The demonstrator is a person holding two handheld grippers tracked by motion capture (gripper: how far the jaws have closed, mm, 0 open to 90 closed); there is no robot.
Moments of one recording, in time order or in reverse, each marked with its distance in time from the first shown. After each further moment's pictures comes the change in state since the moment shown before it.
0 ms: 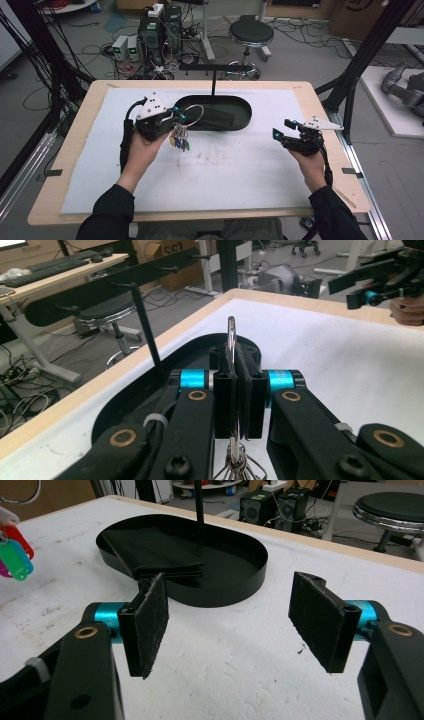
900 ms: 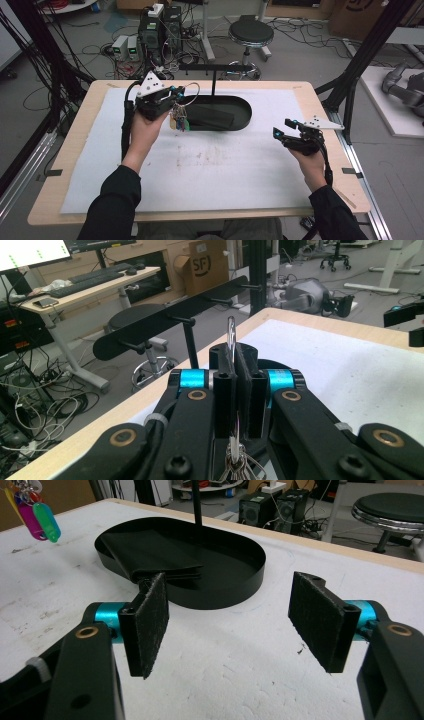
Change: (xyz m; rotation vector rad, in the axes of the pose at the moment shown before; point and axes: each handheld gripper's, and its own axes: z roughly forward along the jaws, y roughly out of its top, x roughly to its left) left arm 0.034 0.024 0.018 -0.049 0.105 -0.013; right arm -0.002 0.000 0.000 -0.008 0.001 0.013
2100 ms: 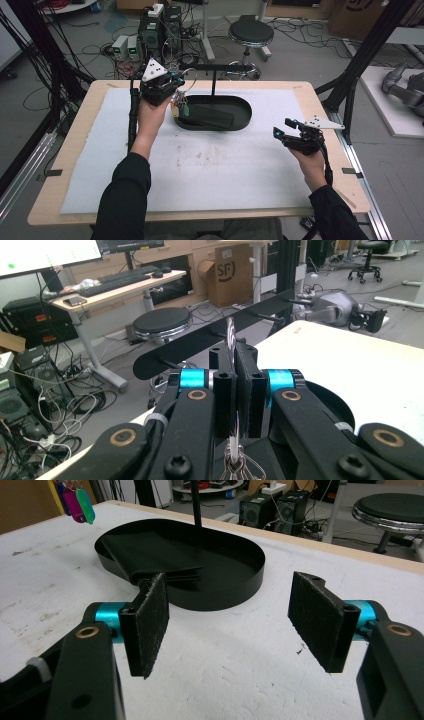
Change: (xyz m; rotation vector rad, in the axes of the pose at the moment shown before) left arm 0.029 0.004 0.034 -0.003 0.082 -0.055; right arm -0.001 0.000 0.000 -0.005 0.003 0.005
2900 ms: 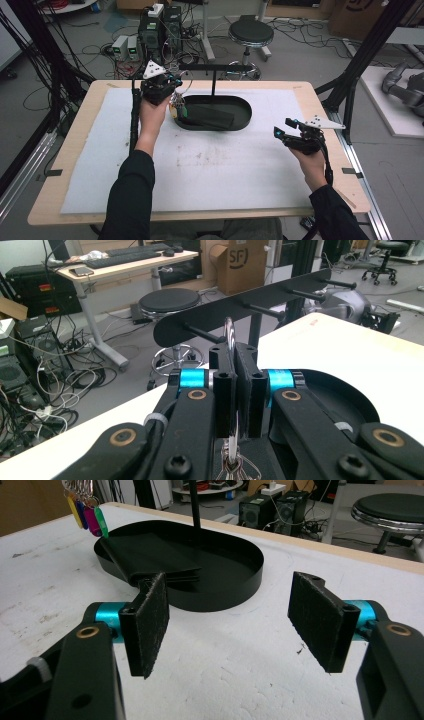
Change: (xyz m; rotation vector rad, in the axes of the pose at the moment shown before) left arm 0.017 -0.021 0.017 0.044 0.034 -0.089; right arm -0.002 0.000 0.000 -0.002 0.001 0.006
